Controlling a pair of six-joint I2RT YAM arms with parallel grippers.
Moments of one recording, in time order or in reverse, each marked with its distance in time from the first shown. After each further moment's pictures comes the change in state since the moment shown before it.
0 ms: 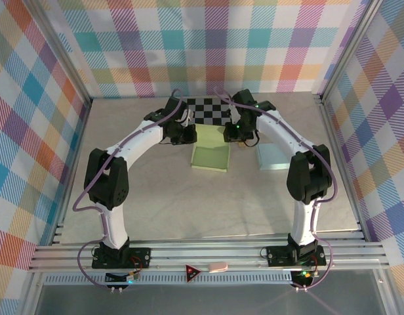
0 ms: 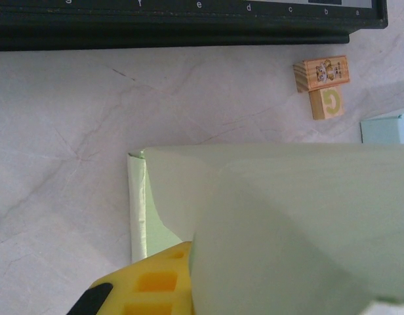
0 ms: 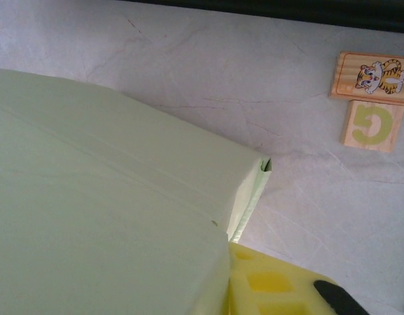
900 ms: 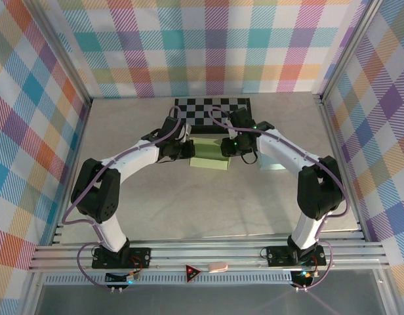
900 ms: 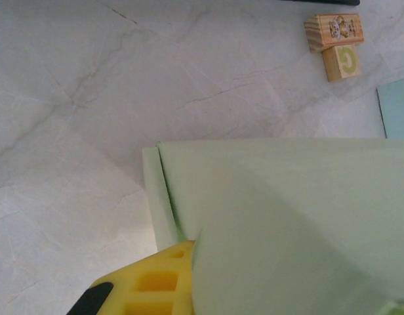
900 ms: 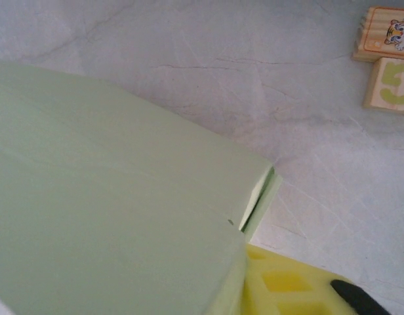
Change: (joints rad) left arm -0.044 -0.173 -0.383 0.286 -0.042 -0.017; right arm 0.092 -0.201 -0.343 0.233 0.098 0.023
